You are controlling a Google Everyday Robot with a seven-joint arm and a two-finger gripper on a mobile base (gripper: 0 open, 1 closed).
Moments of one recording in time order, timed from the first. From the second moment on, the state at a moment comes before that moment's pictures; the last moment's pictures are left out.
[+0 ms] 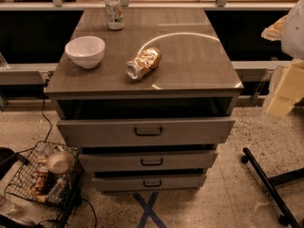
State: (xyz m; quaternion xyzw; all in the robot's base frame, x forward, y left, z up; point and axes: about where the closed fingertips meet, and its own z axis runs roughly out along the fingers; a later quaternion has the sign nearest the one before) arm 0.438 -0.214 0.987 -0.60 0.78 -0.05 0.18
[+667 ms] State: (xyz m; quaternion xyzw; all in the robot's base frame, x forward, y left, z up) arm 0.446 -0.219 0.993 -0.58 0.79 -0.04 0.19
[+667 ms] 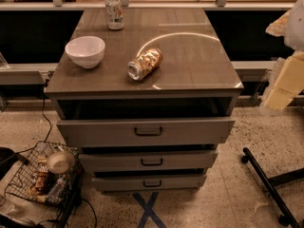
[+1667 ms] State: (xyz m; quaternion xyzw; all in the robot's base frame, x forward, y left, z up) arm 0.558 -0.236 1.006 -0.28 0.89 0.09 0.34
